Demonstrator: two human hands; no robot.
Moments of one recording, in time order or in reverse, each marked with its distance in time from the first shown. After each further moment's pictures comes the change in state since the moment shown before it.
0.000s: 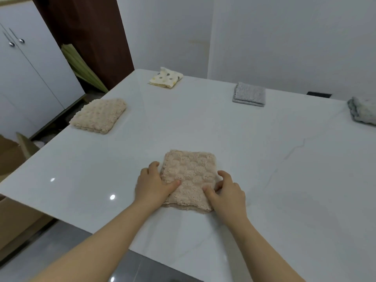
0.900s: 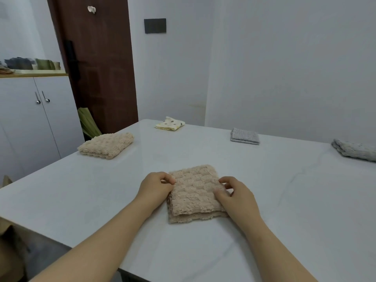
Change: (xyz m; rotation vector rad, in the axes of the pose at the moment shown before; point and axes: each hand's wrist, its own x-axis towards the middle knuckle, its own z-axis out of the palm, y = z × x) left_hand 0.025 -0.018 0.003 -0.367 0.147 0.314; right_hand 0.009 0.011 0.011 0.109 0.186 -0.234
